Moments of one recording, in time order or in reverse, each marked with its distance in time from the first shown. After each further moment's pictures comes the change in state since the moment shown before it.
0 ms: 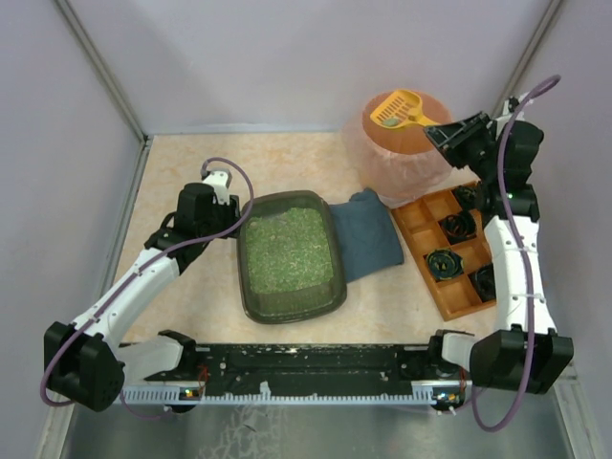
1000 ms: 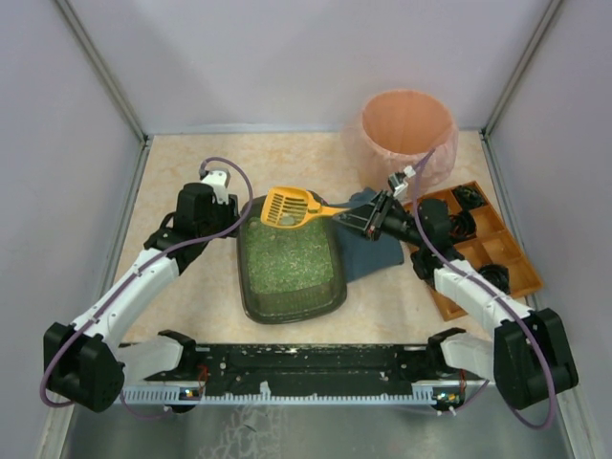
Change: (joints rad) left arm 0.002 -0.003 0.000 0.002 -0.021 0.001; right arm 0.471 -0.066 -0.726 0.772 -0.253 0.365
